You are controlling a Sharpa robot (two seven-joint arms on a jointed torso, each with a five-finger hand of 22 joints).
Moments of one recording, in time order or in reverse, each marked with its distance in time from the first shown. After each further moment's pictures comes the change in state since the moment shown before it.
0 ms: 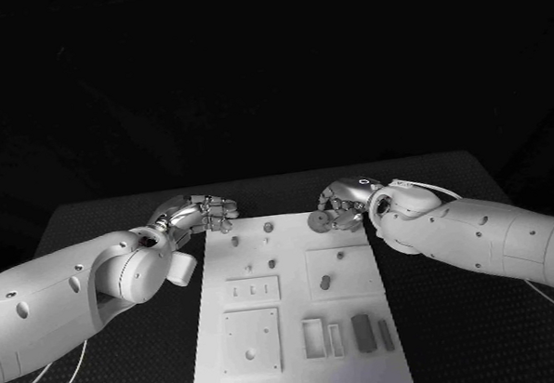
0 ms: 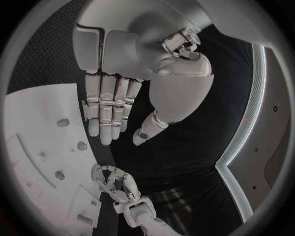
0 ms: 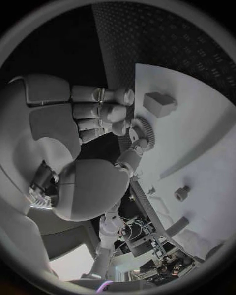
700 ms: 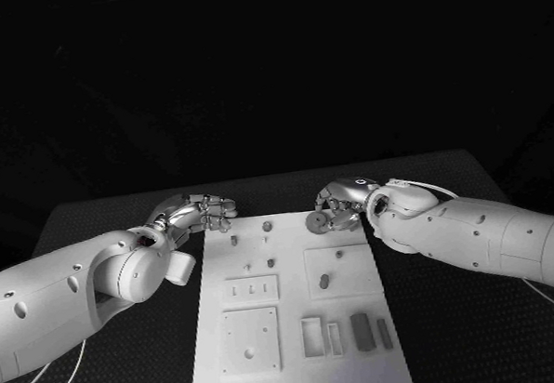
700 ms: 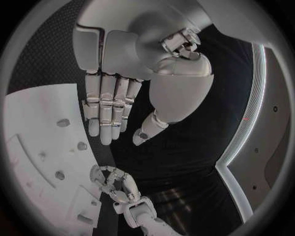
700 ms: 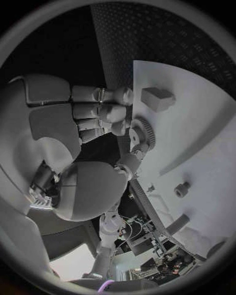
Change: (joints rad) left arm 0.000 0.001 0.000 -0.002 0.000 0.000 -0.001; left_hand 0.000 0.000 0.000 0.000 0.000 0.000 0.000 0.000 0.000 0.000 0.000 0.000 0.001 0.000 0.000 -0.004 0.001 0.000 0.000 0.000 0.000 0.000; right arm 0.000 0.000 0.000 0.006 0.004 0.013 0.007; right_hand -0.073 0.004 -0.072 -0.014 0.089 0.000 0.000 0.002 -0.003 0.000 0.000 0.019 -0.003 -0.005 0.005 0.006 0.010 -0.001 -0.017 -0.002 0.024 0.001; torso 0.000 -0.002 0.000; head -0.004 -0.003
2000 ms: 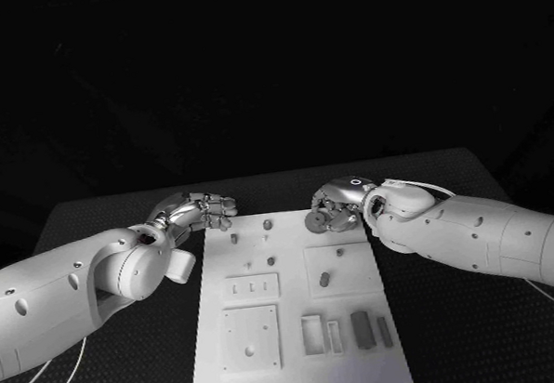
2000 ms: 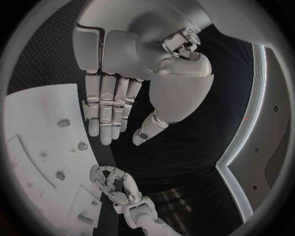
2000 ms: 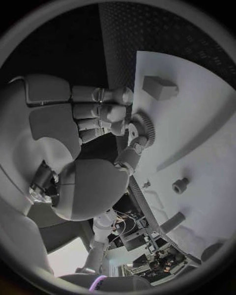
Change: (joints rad) left arm 0.000 0.001 0.000 -0.002 0.000 0.001 -0.004; left_hand 0.000 0.000 0.000 0.000 0.000 0.000 0.000 0.000 0.000 0.000 0.000 -0.003 0.001 0.000 0.000 0.000 0.001 0.000 0.000 0.000 0.000 0.000; right arm -0.001 0.002 -0.001 0.019 -0.075 -0.003 0.014; right_hand 0.083 0.047 0.167 0.018 -0.112 0.000 0.000 0.064 0.027 -0.009 -0.002 0.017 -0.015 -0.002 -0.023 0.005 0.005 -0.005 -0.009 0.005 0.016 0.000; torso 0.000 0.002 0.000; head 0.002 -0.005
